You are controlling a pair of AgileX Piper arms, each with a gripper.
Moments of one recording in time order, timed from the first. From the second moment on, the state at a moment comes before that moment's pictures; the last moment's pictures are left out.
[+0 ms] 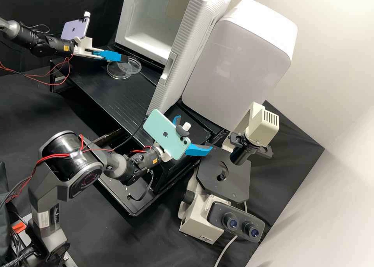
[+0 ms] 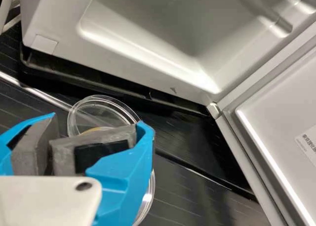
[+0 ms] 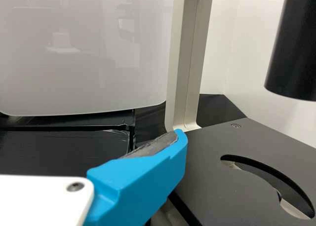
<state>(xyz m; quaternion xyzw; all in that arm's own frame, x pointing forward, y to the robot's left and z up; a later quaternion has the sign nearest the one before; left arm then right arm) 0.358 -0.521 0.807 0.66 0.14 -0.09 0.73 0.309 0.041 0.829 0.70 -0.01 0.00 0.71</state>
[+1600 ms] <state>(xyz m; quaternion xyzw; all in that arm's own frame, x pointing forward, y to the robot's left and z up) 0.247 -0.541 0.766 0.82 -0.02 -0.05 0.56 0.309 0.041 0.829 0.70 -0.01 0.00 0.71</state>
